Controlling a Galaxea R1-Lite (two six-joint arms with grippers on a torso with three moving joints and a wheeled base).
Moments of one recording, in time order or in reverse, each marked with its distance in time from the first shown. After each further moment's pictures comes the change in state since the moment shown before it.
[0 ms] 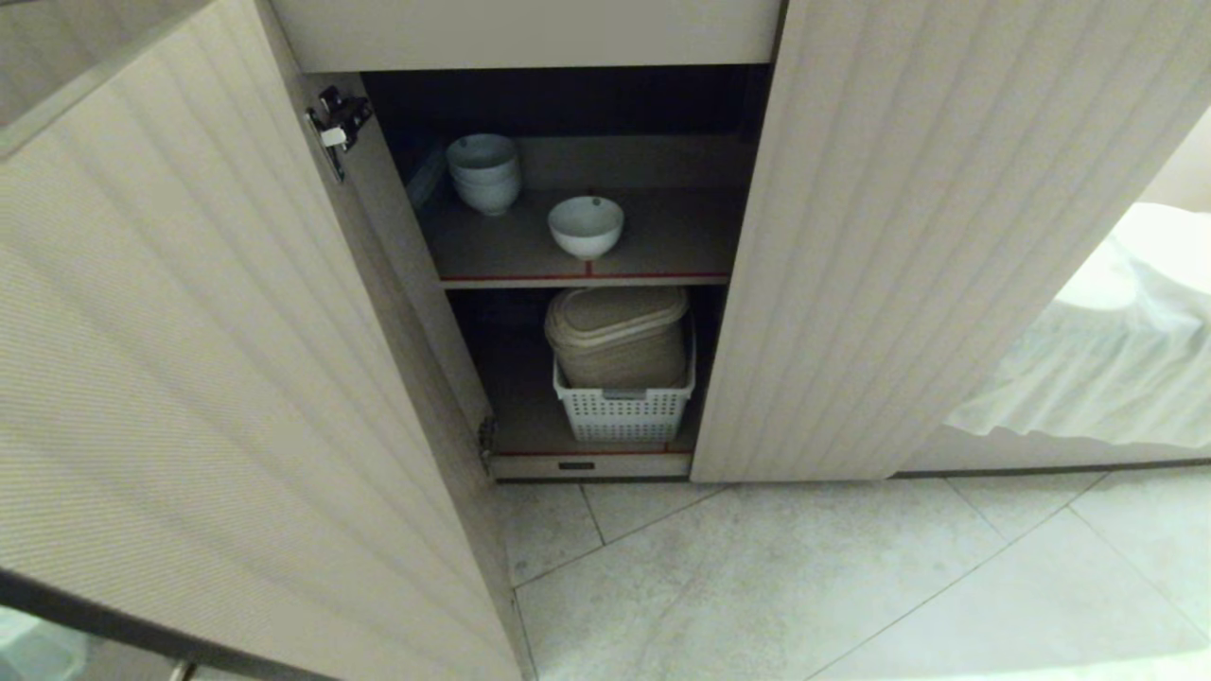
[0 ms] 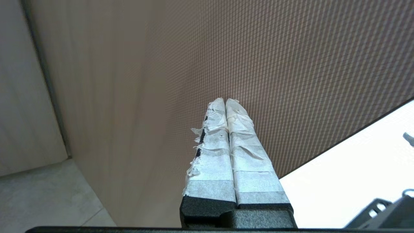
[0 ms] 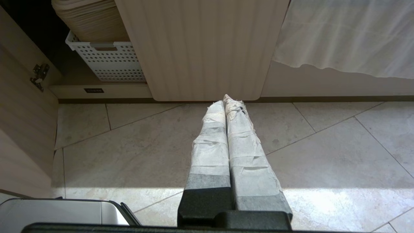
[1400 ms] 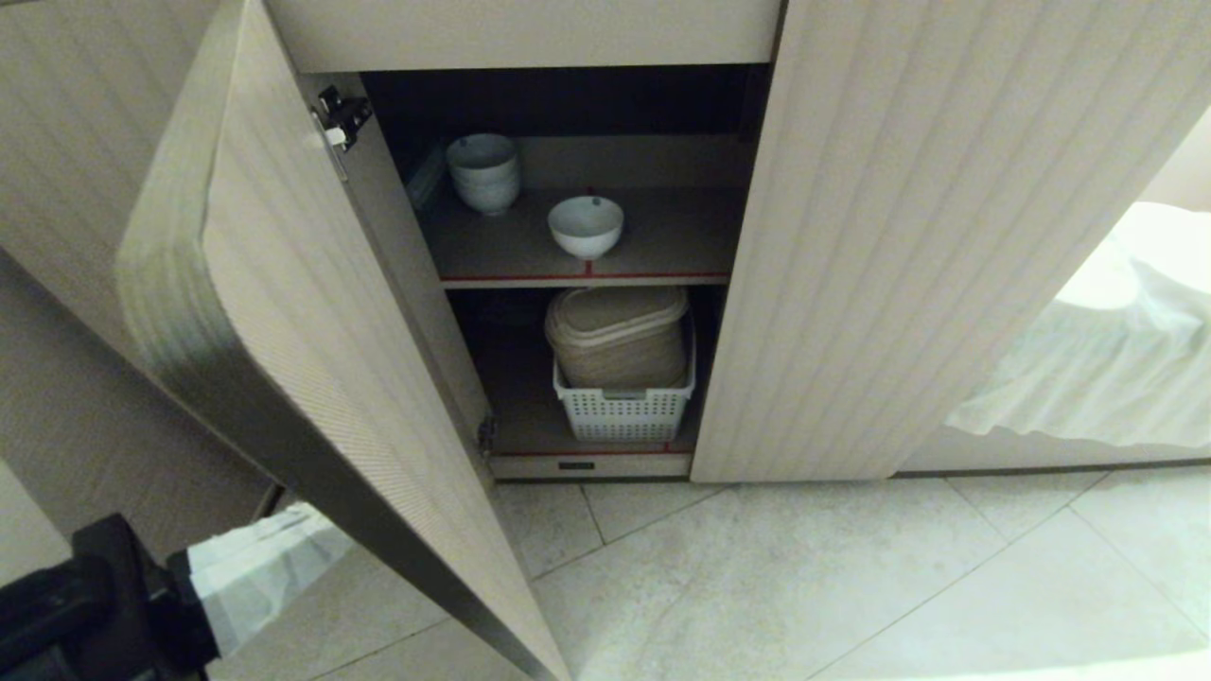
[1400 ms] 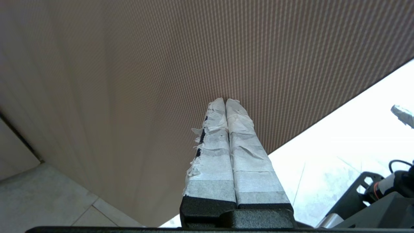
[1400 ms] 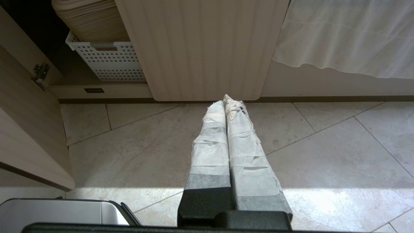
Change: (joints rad) left arm 0.001 0.285 -0.110 -0.062 -0.108 -0.004; right arm 0.000 0.000 0.000 0.000 0.000 0.000
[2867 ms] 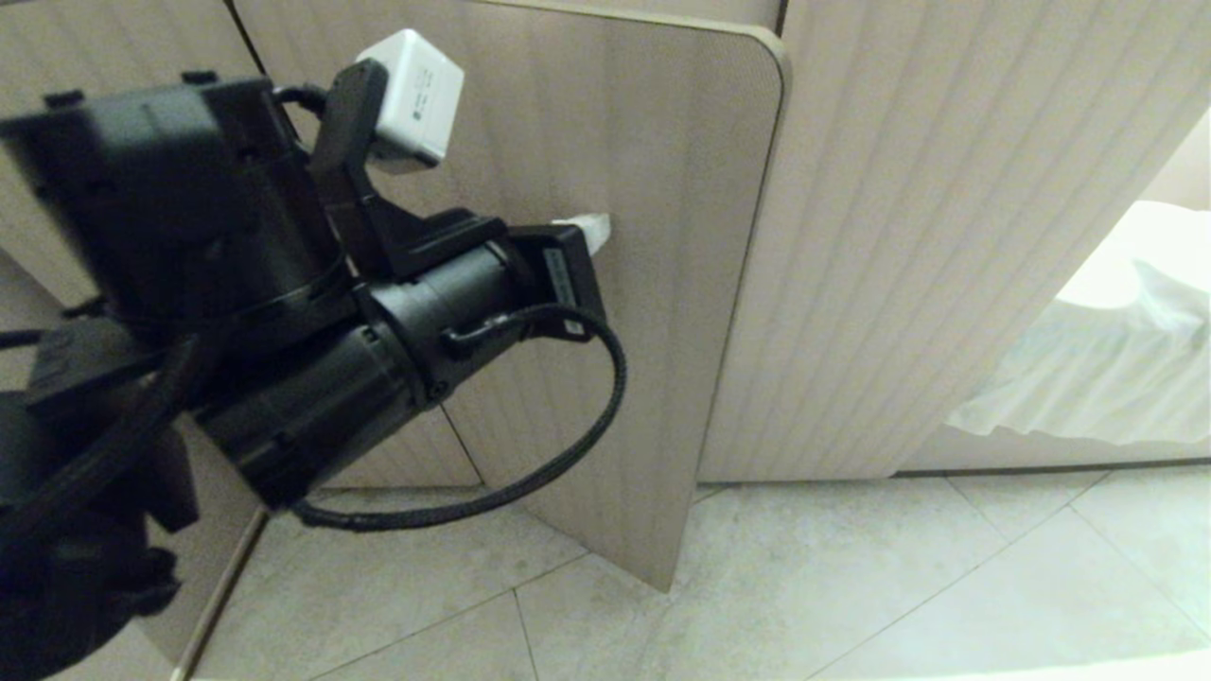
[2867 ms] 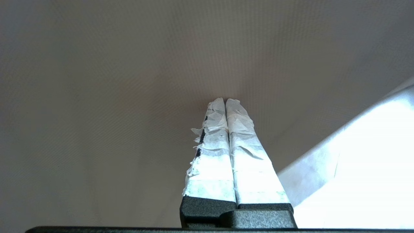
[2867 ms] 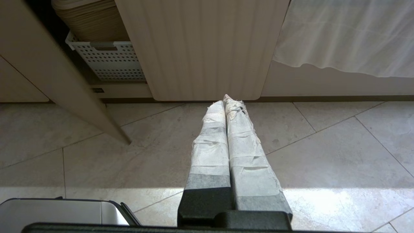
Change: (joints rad) left arm 0.204 0.605 -0.579 -0.165 -0.116 0.005; right arm 0.000 0.000 0.000 0.000 0.000 0.000
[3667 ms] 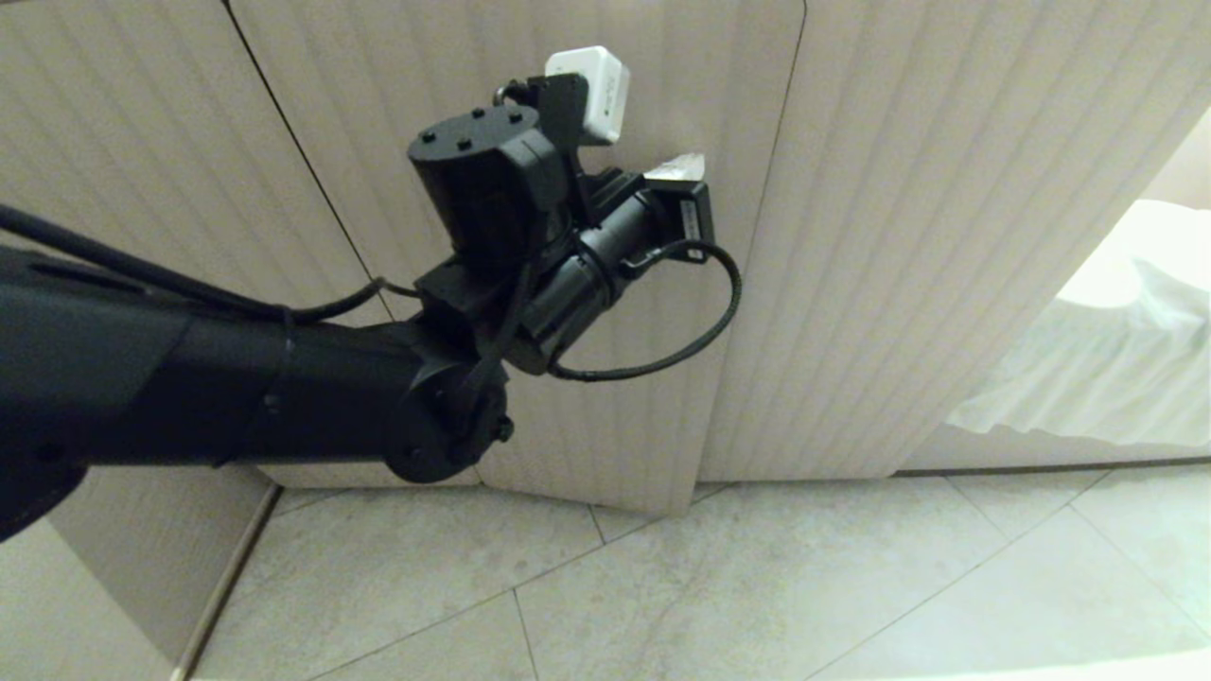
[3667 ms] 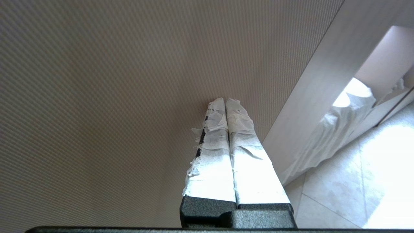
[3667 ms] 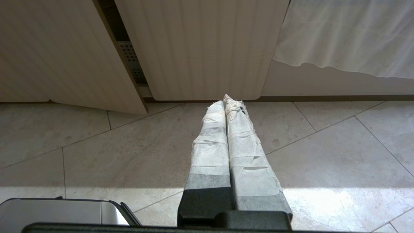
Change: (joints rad) left arm 0.086 0.412 -0.362 -0.253 -0.137 0.112; right arm 0.000 0.000 0.000 0.000 0.000 0.000
